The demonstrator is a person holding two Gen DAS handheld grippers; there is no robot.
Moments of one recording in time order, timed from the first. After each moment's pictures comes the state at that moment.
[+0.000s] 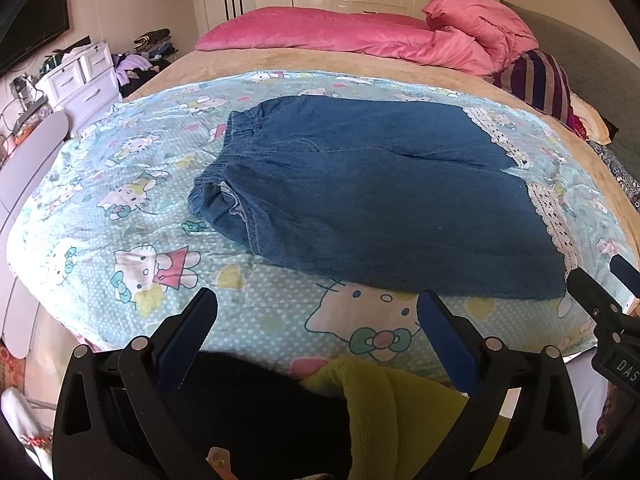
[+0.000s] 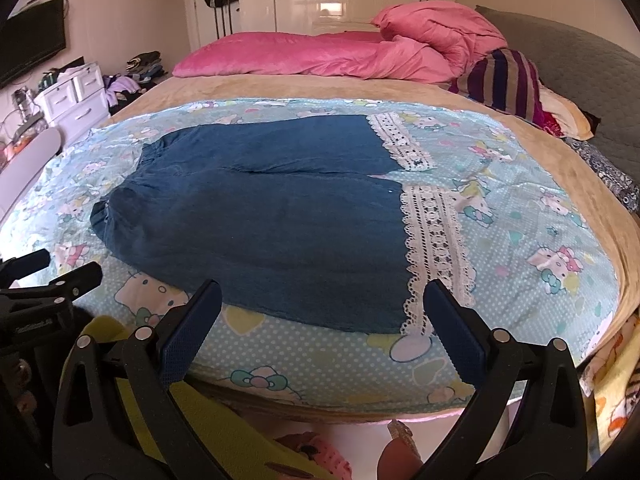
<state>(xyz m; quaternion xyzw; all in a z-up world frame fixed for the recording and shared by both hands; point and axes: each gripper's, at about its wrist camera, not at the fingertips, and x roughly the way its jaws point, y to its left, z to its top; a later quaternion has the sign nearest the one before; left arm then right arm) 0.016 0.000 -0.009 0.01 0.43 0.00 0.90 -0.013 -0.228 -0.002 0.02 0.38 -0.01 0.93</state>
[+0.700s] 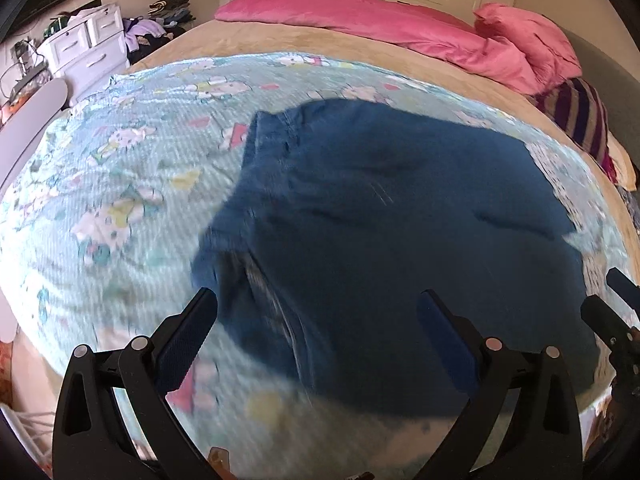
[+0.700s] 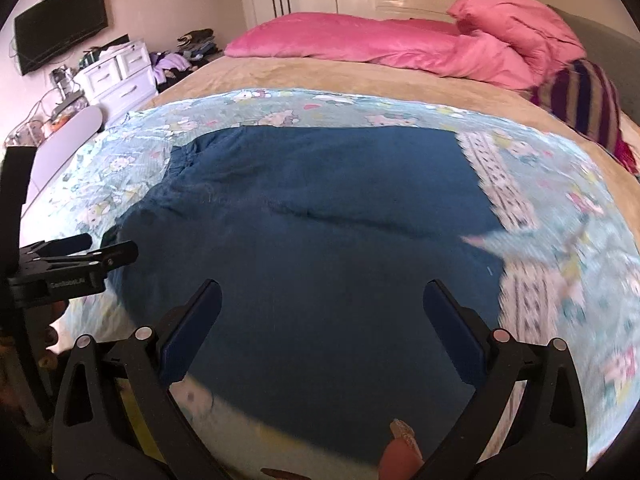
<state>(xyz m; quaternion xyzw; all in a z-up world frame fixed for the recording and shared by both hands) 0.150 0.059 -0.026 -0.04 0.47 0.03 0.88 0.129 -0.195 -0.007 0.00 0.41 0.11 0.91</state>
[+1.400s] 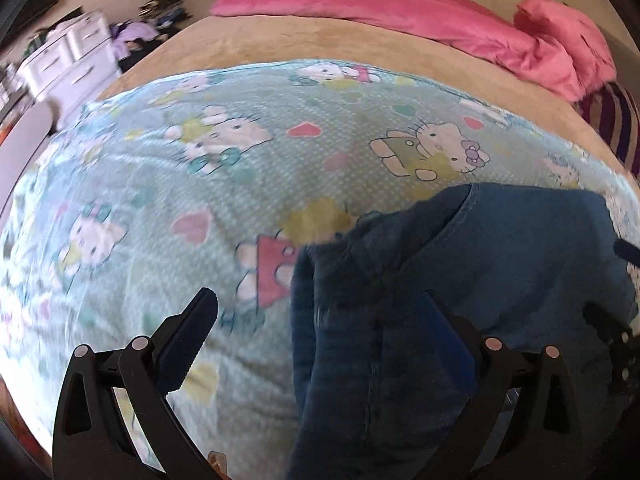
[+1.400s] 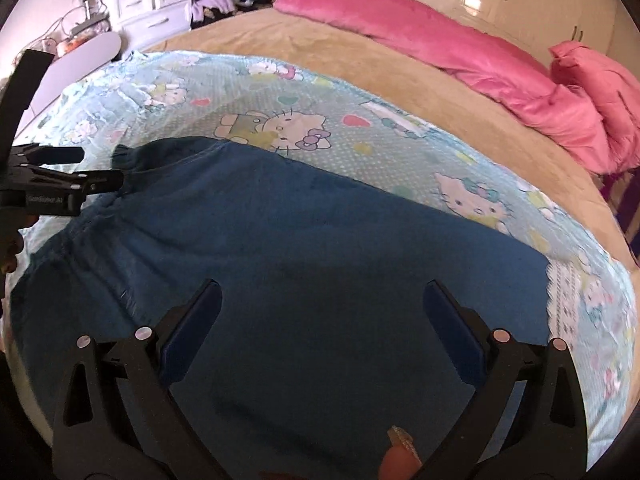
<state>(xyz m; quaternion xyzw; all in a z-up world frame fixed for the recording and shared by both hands) 0.330 0.119 -0.051 0.00 0.49 0.03 0.87 0.311 -0.132 -0.044 -0.13 0.44 0.19 0.87</state>
